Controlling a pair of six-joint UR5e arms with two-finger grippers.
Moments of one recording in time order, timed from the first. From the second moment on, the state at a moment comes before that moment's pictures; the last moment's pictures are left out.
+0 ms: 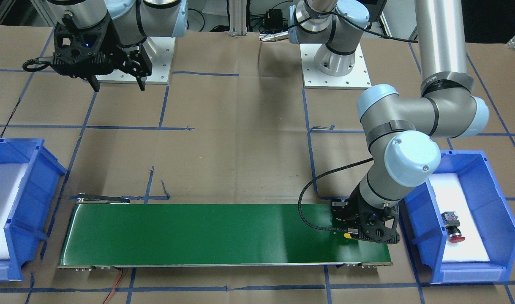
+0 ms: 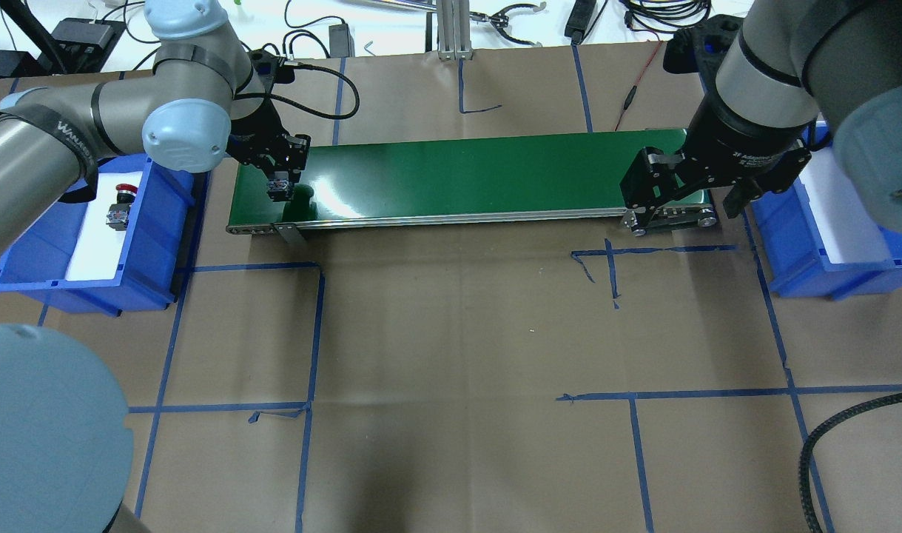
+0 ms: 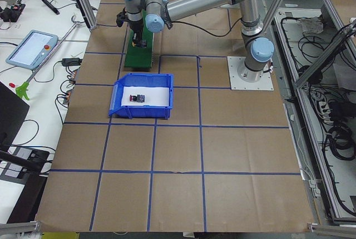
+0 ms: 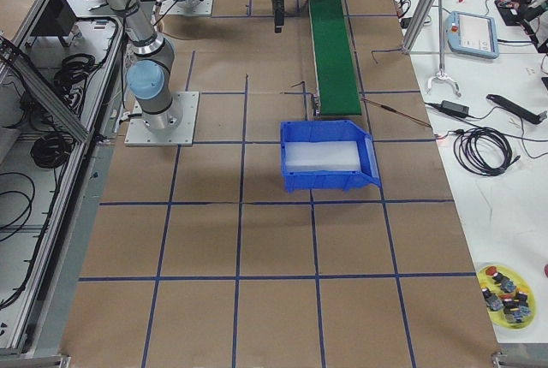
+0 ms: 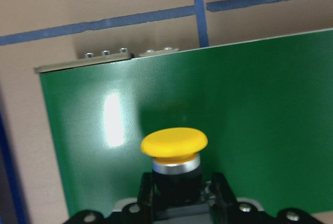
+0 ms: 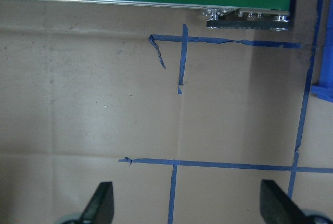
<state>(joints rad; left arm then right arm) -1.52 -2.04 -1.56 -1.07 1.58 0.20 1.58 -1.69 1.69 -1.56 -1.57 -0.06</state>
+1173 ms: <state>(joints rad) -1.52 -2.05 -1.55 -1.03 1.58 0.15 1.58 -1.69 1.69 -1.56 -1.57 -0.06</state>
